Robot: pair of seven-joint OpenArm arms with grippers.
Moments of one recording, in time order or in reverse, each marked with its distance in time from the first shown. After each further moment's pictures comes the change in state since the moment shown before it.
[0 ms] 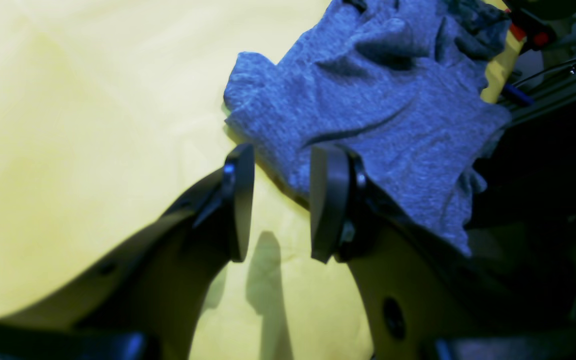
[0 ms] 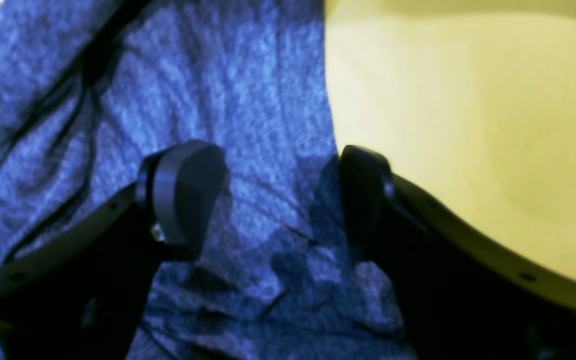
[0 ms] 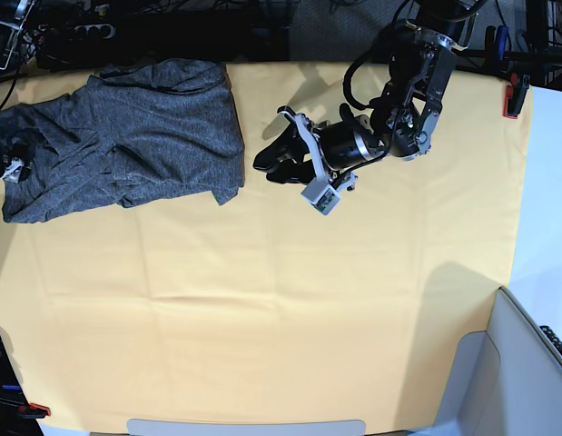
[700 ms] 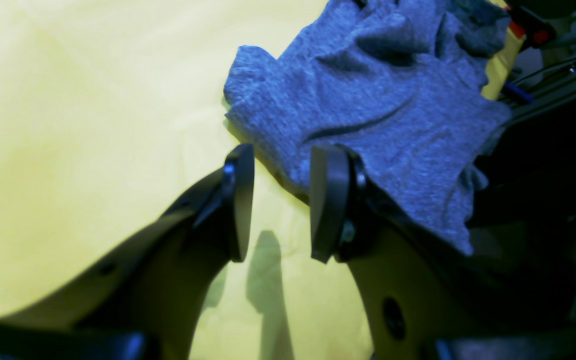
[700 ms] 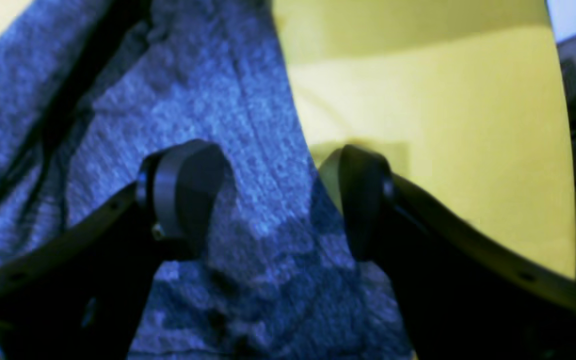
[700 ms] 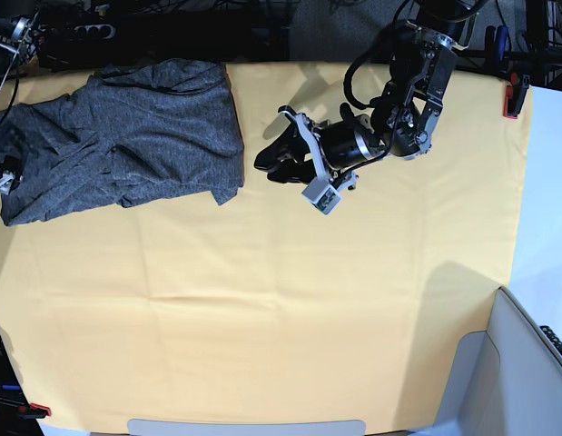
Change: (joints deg) left arm 0.2 -0.2 0.0 0.5 0.0 0.0 0.0; right arm 8.3 0.1 1.2 -9.0 -5.4 0.3 -0.2
